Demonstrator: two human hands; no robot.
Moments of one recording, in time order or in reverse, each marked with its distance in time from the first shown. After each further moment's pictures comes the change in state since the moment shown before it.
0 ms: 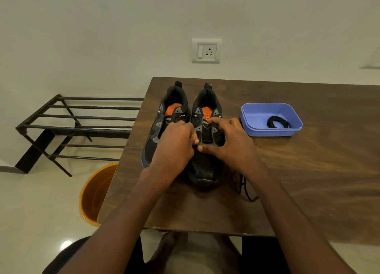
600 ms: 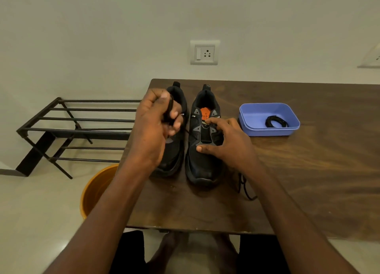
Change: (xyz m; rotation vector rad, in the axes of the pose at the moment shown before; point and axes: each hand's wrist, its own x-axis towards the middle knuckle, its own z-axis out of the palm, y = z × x) left_hand -0.014 0.012 -0.058 -1.257 0.178 0.021; right_hand 0.001 -0.005 -0.007 0.019 -0.044 0.031
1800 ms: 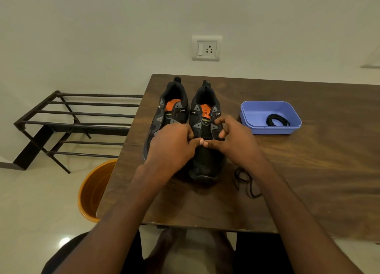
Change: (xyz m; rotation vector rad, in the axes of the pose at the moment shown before) left_hand -0.005 -0.050 0.005 1.280 -0.191 -0.098; right_hand -0.006 -0.010 -0.013 0.134 -0.051 0.141
